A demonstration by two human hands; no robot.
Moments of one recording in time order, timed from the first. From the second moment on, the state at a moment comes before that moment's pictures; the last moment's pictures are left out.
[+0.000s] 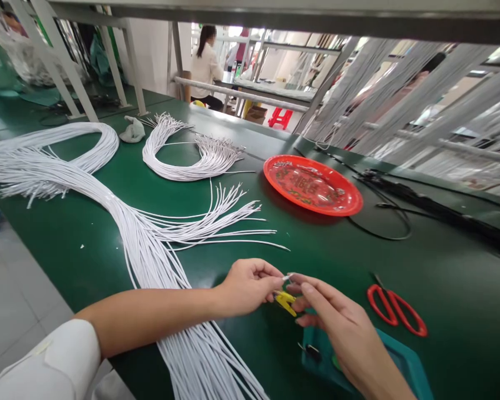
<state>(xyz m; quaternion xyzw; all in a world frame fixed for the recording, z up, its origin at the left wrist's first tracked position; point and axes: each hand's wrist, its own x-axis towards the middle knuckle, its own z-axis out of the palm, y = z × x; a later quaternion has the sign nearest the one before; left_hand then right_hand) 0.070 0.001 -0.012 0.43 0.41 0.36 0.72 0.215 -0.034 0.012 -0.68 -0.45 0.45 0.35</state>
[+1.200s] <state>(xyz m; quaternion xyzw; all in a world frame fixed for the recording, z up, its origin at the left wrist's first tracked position) 0.067 0.012 -0.042 0.56 0.46 0.19 0.66 0.226 -0.025 0.018 -0.59 -0.80 0.03 -0.15</state>
